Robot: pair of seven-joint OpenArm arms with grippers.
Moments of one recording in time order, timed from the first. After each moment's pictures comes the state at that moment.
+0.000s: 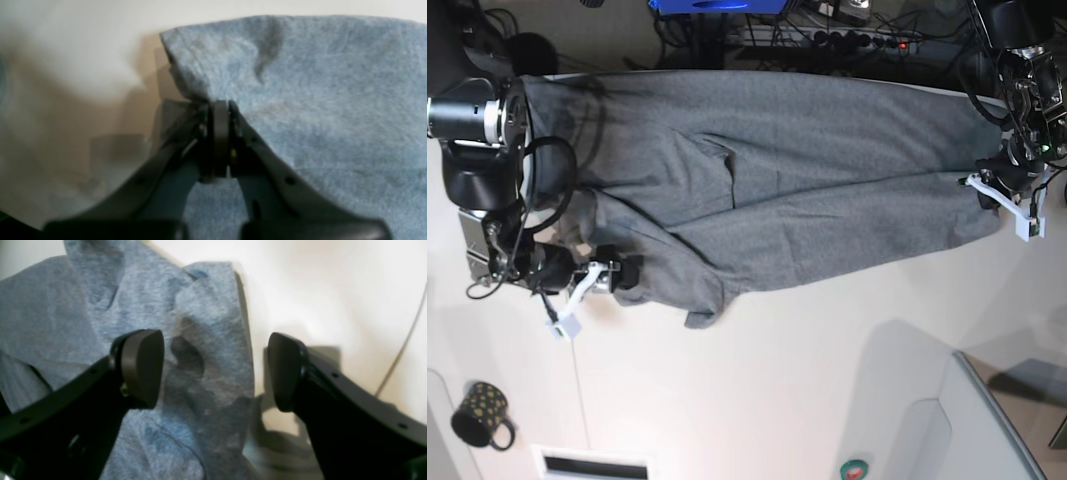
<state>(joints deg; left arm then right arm) 8.9 -21.6 -26.1 74.9 -18.2 -17.4 37.2 27.7 10.4 6.3 28.5 18.1 39.9 -34.7</state>
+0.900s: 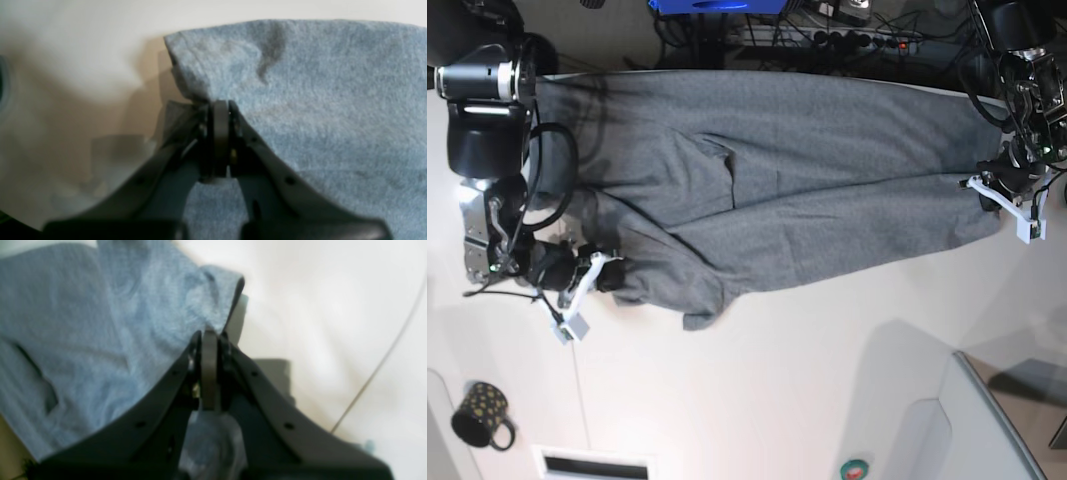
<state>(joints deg) 8.6 -21.9 -26.1 74.9 -18.2 -17.4 37.2 18.7 9.0 6.6 51.6 17.3 39.9 -43.0</state>
